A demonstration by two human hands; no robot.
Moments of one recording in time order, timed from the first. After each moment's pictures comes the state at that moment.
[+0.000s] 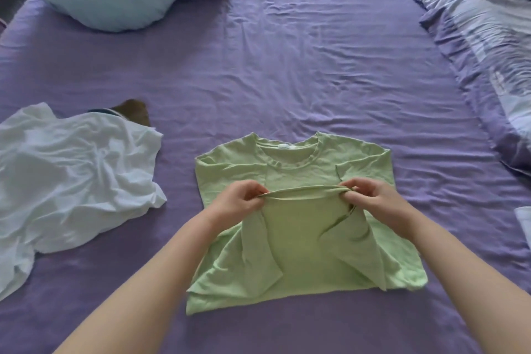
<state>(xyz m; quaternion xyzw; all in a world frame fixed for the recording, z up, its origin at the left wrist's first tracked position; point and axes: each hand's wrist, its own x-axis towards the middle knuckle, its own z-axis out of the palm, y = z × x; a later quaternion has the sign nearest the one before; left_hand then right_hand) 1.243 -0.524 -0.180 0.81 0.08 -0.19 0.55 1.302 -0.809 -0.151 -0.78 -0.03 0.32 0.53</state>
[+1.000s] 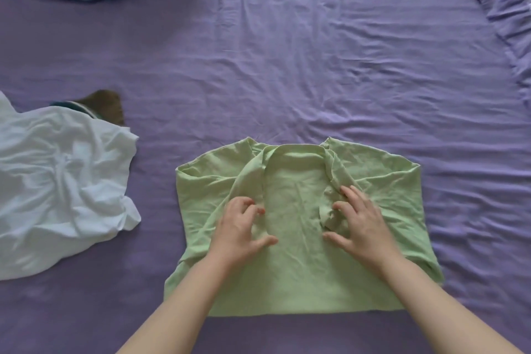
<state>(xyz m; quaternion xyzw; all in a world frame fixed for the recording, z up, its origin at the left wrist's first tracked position) 1.268 -0.537 -0.278 0.95 0.07 -0.15 0.27 1.342 -0.798 -0.274 -0.95 -0.22 0.20 0.12</state>
